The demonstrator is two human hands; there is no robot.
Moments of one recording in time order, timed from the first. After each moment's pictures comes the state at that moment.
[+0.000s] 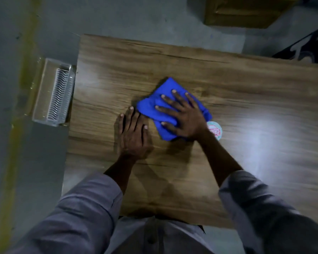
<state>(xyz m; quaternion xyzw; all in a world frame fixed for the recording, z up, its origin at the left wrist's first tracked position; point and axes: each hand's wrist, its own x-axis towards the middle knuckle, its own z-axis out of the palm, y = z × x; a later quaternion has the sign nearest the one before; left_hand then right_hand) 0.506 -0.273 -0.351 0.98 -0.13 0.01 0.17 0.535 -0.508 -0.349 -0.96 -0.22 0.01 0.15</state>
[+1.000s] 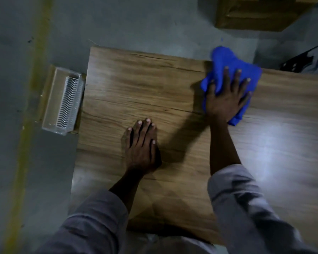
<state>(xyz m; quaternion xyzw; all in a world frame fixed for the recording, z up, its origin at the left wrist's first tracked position) 0.511 -0.278 -0.333 0.98 -0.13 -0.05 0.17 0.626 -0.547 -0.354 -0.93 0.35 -0.06 0.12</state>
